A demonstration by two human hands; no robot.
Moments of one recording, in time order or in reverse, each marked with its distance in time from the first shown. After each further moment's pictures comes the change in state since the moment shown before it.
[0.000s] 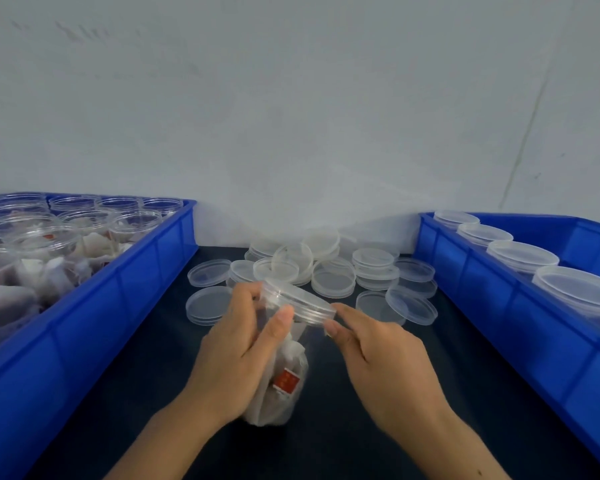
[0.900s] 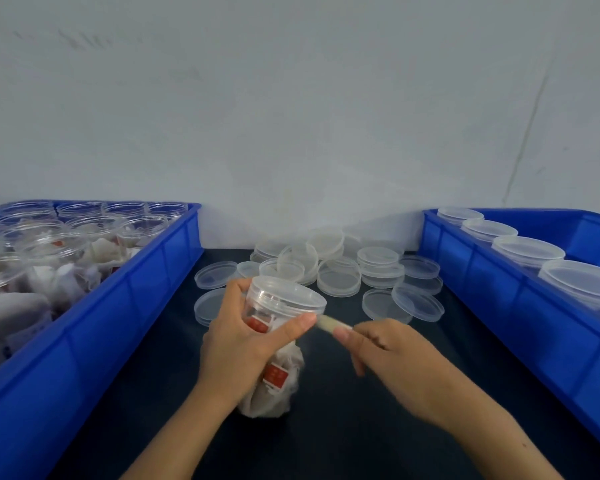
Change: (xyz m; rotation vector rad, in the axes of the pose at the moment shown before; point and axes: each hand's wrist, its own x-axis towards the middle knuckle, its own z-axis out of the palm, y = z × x) left_hand 0.009 -0.006 -0.001 -0.164 0.161 -0.113; right_hand 0.003 0.008 -0.014 0.245 -0.299 0.206
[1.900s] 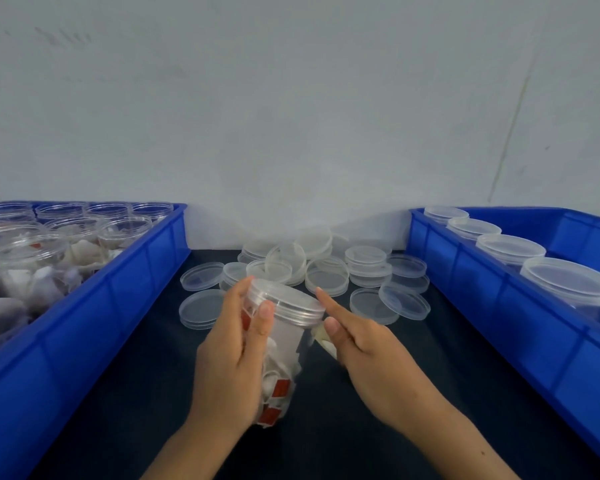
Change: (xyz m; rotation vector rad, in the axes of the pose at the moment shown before) left_hand -0.020 0.005 0.015 0.041 0.035 0.114; right_hand 0.004 0.001 0.018 0.091 0.127 -0.107
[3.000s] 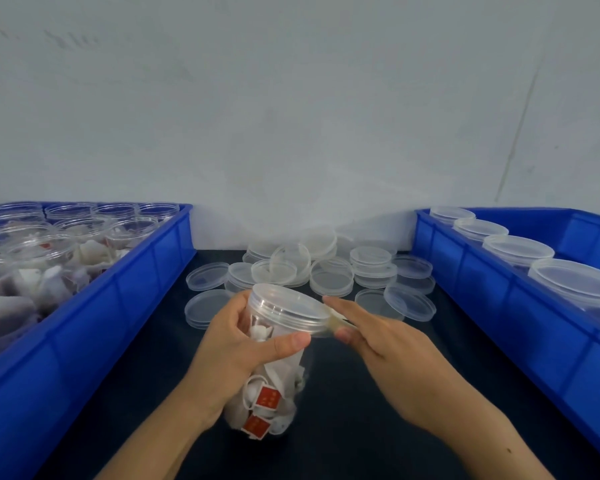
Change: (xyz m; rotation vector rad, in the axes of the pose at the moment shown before) left_hand 0.019 -0.001 -0.018 -0.280 -0.277 -0.248; right_hand -0.004 -0.003 -0.021 -0.306 -0.044 -0.132
